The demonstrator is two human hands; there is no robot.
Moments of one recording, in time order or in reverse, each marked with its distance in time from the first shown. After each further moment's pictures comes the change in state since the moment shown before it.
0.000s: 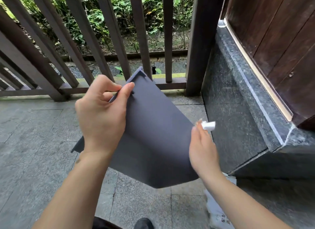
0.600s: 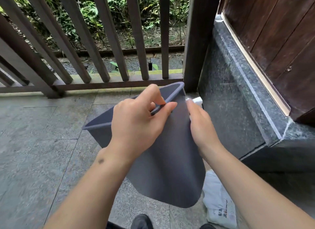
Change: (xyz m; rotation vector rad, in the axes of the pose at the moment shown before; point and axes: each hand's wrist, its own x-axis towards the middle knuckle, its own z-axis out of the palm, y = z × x) left_hand -0.032 0.023 0.025 0.050 -0.376 0.203; right_hand 0.027 -0.032 -0.012 0.486 -0.193 -0.063
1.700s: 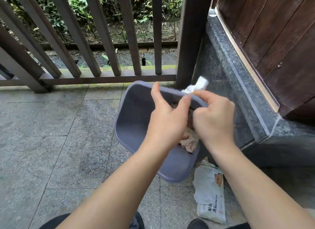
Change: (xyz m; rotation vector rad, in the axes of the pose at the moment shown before) left_hand -0.004 0.039 0.078 -0.589 -0.343 -0.873; right_hand -0.015 -0.031 -0.034 -0.470 0.382 -0.459
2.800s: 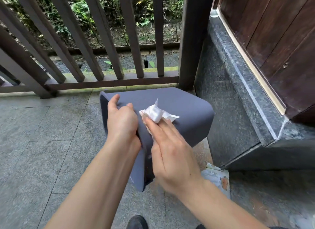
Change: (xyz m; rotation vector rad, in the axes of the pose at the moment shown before) left_hand 0.023 -0.001 -0.066 -0.430 0.470 -0.159; right_hand -0.073 -0.014 0.043 0.015 -0.419 -0.381
